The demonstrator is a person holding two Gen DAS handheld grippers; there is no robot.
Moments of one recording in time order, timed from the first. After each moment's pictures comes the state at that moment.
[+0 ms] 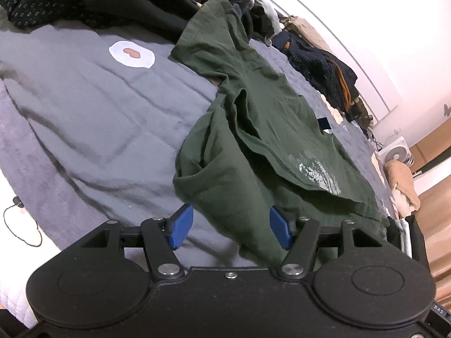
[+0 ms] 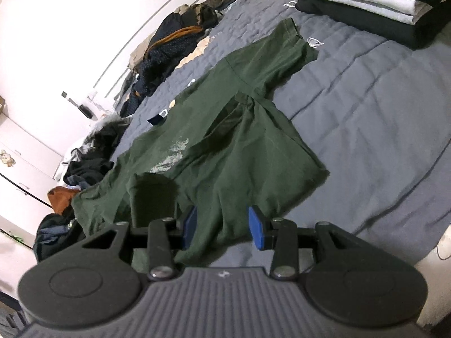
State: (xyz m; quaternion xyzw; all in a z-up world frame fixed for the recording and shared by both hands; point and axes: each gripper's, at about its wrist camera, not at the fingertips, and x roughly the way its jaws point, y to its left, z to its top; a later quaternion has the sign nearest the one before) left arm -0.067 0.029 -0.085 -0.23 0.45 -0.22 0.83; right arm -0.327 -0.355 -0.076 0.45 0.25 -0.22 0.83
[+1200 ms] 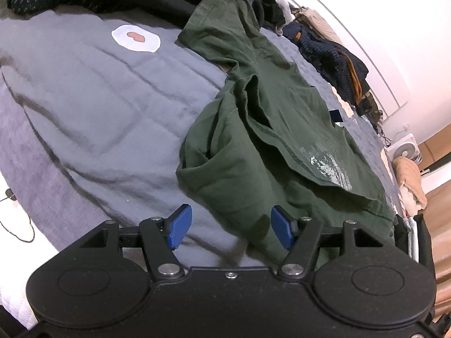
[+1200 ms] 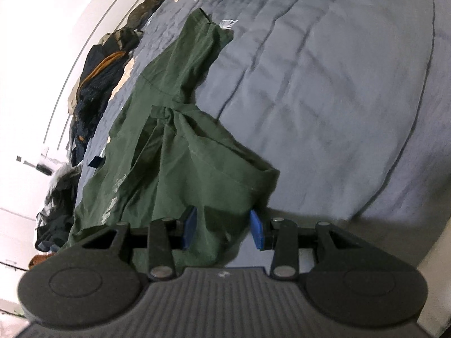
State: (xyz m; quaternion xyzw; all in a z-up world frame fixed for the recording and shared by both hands) left arm -0.055 0.023 -0.100 -0.23 0.48 -0.21 0.82; right arm -0.318 -0.391 -0.134 0.56 0.21 -0.33 0.73
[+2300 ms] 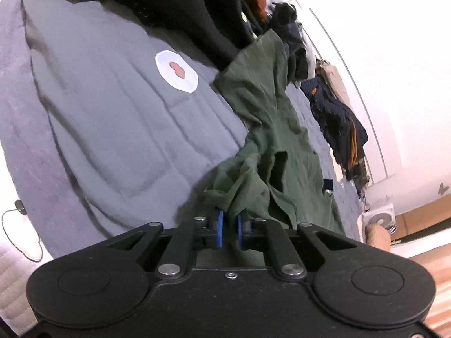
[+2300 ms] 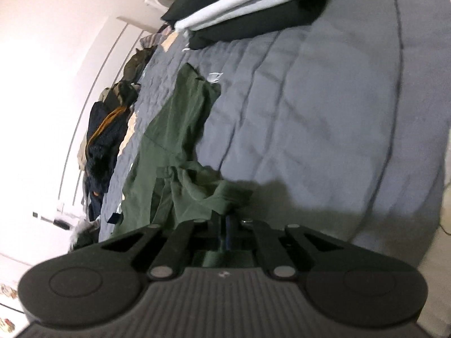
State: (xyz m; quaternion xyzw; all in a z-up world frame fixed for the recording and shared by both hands) left arm -0.025 0.075 -0.093 -0.37 0.44 -0.16 0.80; right arm -0.351 -0.404 -0.124 0.59 0.12 -0.36 0.71
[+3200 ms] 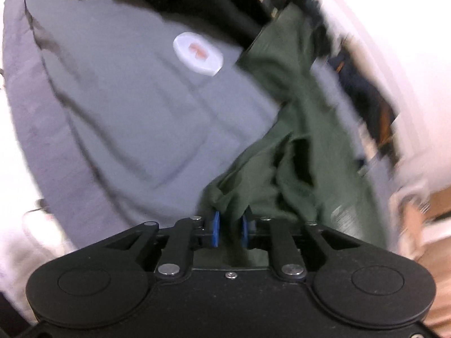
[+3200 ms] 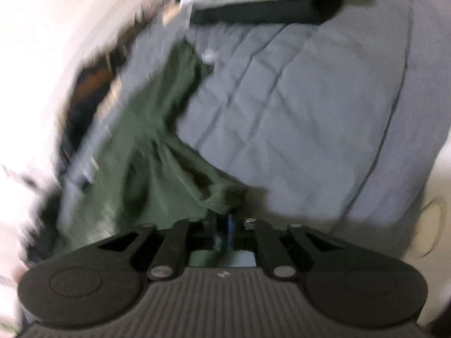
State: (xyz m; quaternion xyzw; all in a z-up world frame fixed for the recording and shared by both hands) left arm -0.020 0.066 -0.099 -0.27 0.50 -0.12 0.81; right arm -0.337 -0.407 -0.116 0.51 0.24 -0.38 0.74
